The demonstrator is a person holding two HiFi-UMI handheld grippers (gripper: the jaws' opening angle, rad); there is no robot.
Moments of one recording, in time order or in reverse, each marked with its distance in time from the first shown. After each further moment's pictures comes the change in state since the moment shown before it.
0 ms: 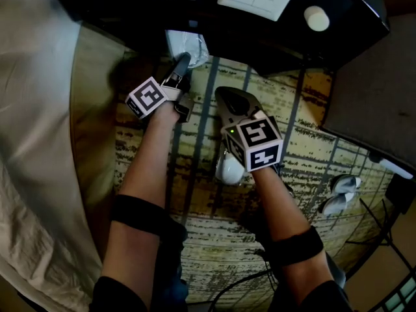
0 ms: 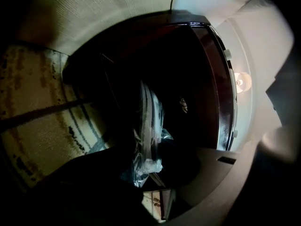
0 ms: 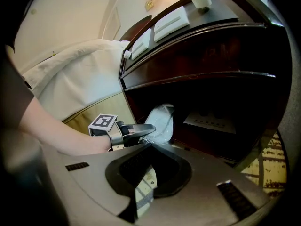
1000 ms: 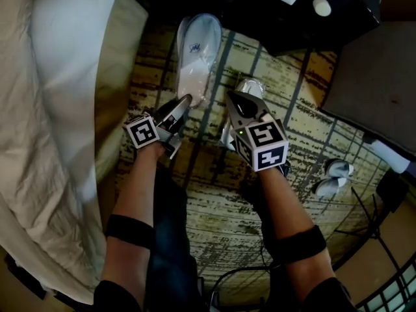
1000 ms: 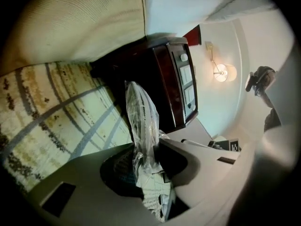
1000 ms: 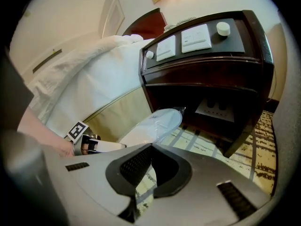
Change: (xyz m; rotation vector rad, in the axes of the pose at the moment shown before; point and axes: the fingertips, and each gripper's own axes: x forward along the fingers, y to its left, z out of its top) left arm -0.214 -0.055 -0.090 0.004 0.238 -0.042; right arm -0.082 0.090 -0.021 0.000 0.142 0.053
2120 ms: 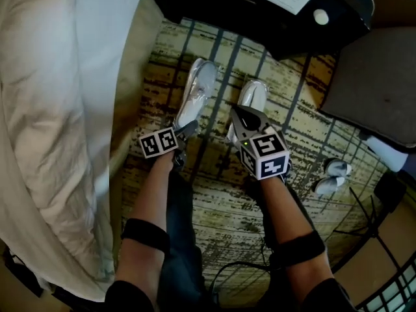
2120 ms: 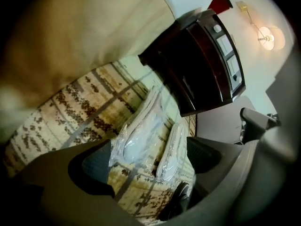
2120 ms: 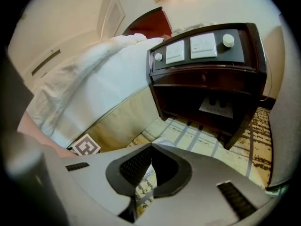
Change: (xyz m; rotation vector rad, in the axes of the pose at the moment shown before) left arm -0.095 0.073 -0.088 -0.080 0.216 0.626; right arm -0.035 0.046 -0.003 0.026 0.046 0.009
